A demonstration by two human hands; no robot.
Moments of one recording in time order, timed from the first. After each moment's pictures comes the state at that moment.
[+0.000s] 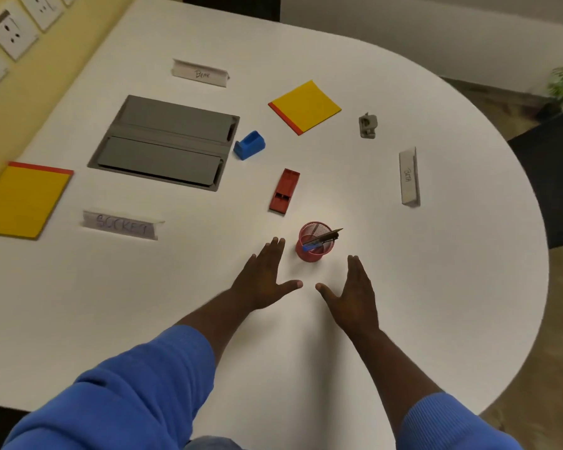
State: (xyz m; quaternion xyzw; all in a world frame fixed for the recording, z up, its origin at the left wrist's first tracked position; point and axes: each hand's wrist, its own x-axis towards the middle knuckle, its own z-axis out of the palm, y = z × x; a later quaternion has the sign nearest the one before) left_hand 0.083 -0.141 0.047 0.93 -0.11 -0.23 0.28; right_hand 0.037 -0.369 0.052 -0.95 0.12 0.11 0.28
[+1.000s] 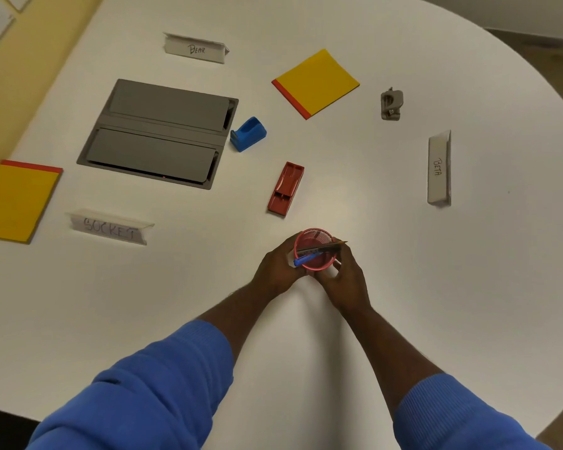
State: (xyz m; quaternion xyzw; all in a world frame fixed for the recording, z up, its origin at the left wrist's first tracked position) left_hand 0.160 -0.205 0.009 0.85 0.03 -0.24 0.47; right_hand 0.134 -0.373 0.006 -0.85 0.09 0.11 0.50
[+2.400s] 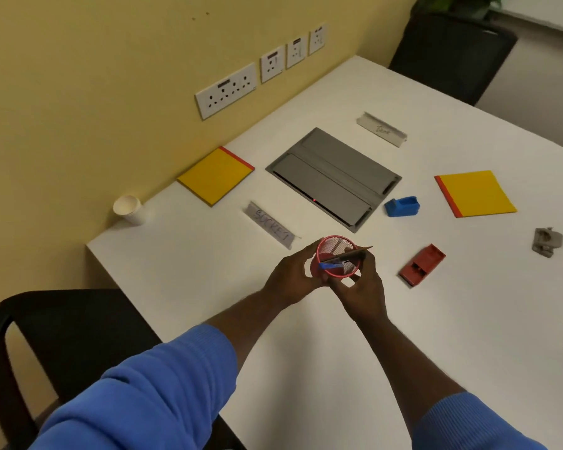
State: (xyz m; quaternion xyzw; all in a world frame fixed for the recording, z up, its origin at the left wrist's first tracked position) left_hand 0.064 0.039 0.098 0.86 0.15 0.00 0.49; right_hand 0.123 -0.124 0.102 -0.83 -0.16 0.13 0.52
